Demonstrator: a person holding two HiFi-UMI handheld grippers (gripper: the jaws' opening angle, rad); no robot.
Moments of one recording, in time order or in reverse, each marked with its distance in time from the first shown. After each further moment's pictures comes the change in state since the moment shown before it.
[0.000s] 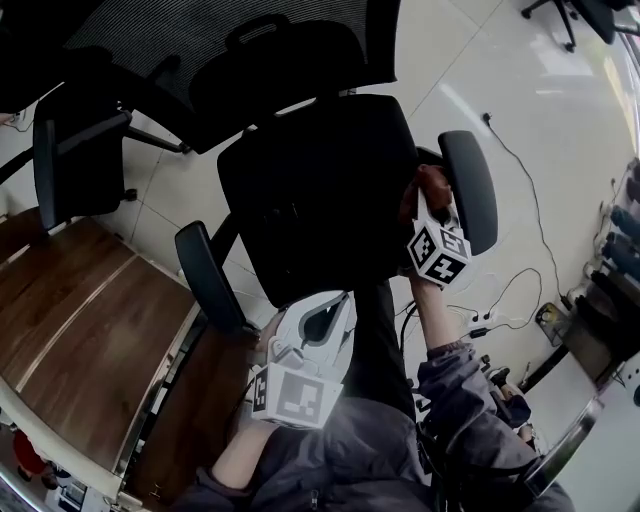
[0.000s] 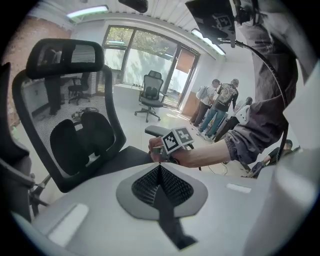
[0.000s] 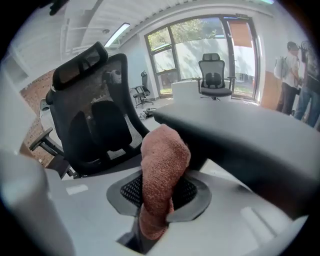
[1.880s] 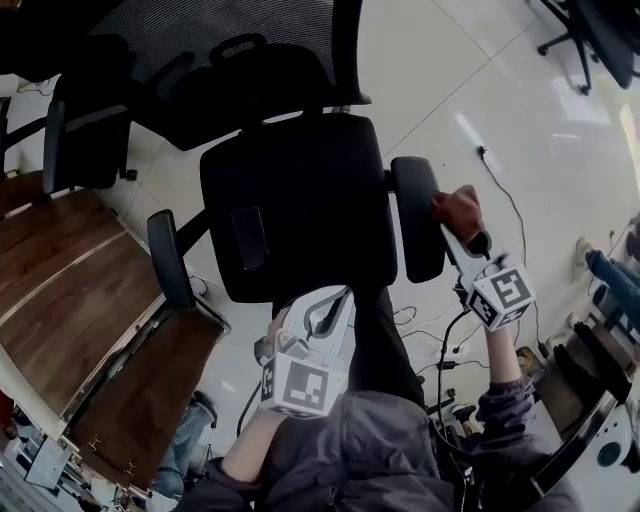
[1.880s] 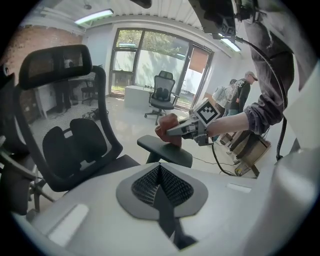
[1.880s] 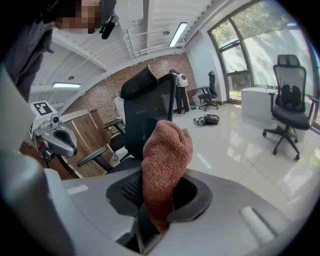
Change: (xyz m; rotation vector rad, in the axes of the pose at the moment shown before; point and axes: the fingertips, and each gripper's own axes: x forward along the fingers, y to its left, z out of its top) left arm 0.094 -0.055 0.072 -0.082 -0.019 0.170; right arm -0.076 -0.050 0.134 -0.521 0.039 0.689
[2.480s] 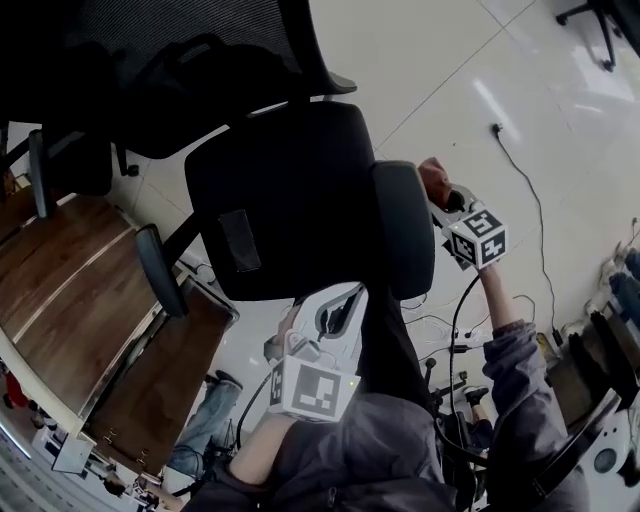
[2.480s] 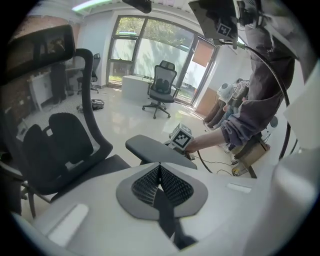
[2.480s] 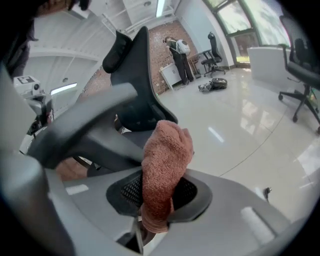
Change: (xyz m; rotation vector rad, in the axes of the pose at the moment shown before) left arm 0.075 -0.016 0.029 -0.038 0.097 -0.034; right arm 0.102 -0.083 -0.141 0.116 0.278 0.173
